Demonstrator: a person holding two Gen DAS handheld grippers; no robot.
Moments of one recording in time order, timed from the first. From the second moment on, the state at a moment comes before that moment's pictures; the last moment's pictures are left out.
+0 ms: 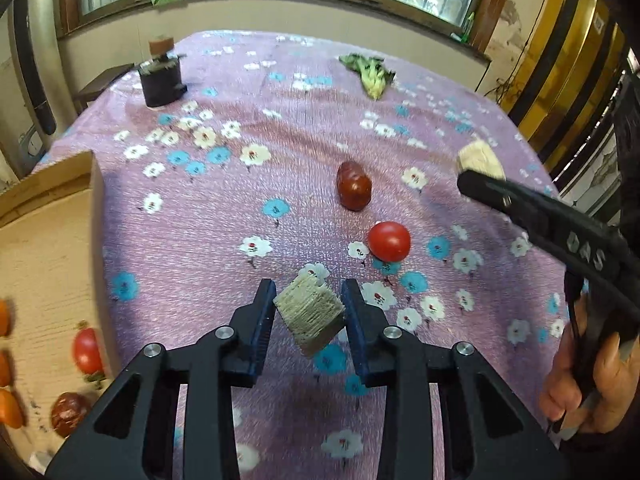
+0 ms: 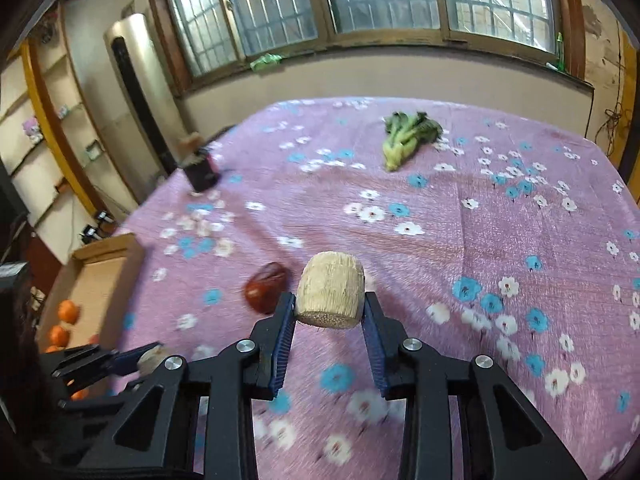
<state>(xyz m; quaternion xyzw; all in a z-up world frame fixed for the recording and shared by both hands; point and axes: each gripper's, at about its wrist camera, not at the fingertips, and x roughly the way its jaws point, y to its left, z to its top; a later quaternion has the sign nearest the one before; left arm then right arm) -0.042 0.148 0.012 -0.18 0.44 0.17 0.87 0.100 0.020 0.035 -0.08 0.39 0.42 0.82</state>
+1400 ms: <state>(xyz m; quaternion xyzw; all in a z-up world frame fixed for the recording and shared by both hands) -0.204 0.240 0.062 -0.17 0.36 0.33 0.86 -0.076 0.108 0.072 -0.10 0.35 0.57 0.74</state>
